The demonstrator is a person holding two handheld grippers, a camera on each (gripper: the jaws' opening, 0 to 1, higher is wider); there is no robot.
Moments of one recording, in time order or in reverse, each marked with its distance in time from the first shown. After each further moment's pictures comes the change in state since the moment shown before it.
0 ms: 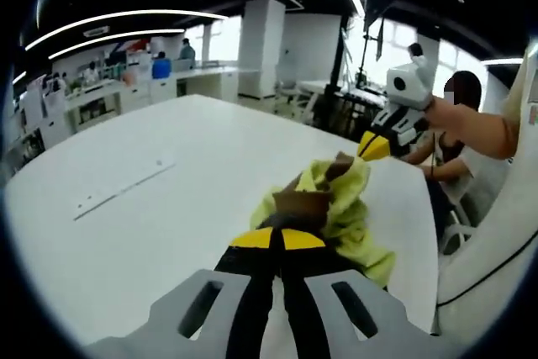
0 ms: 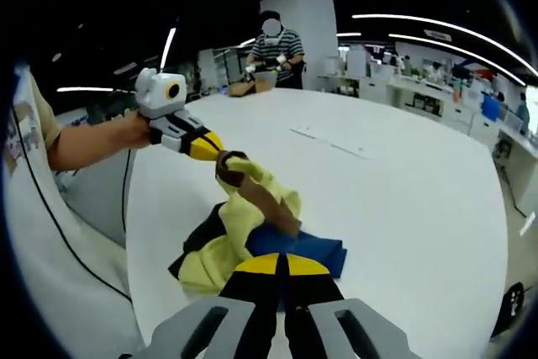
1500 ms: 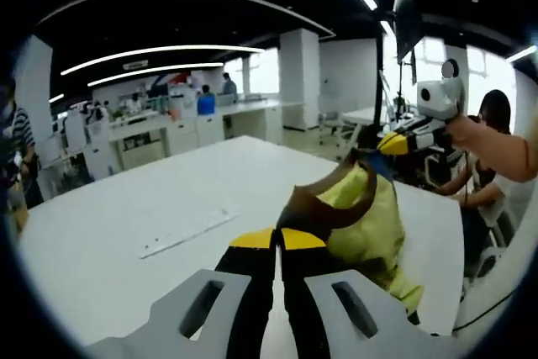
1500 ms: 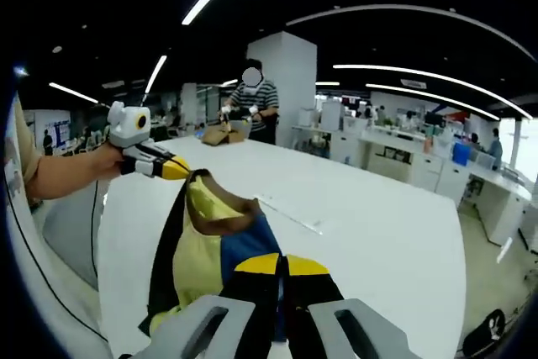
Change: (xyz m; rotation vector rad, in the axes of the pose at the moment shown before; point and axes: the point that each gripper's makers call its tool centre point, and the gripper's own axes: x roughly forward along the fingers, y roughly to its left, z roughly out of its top) left arm -0.044 0.058 0.080 0.046 -0.146 0.243; right arm -0.017 -0.046 0.110 -0.075 -0.233 -0.175
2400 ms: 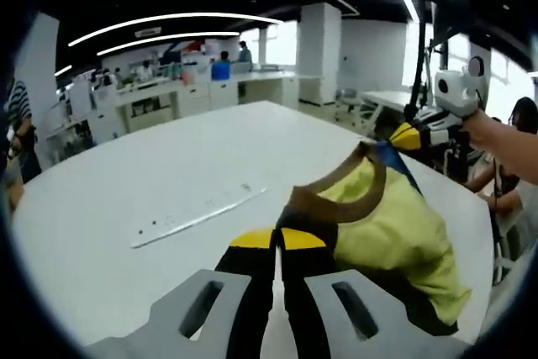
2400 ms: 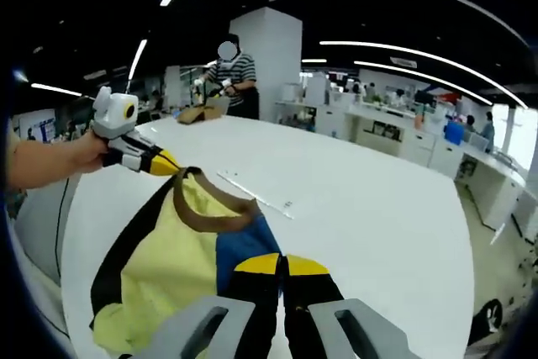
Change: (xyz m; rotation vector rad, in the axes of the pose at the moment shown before) left arm 0.088 0.067 -0.055 -0.102 0.155 0.054; right arm 0.092 -0.071 -0.046 0.043 0.132 -0.052
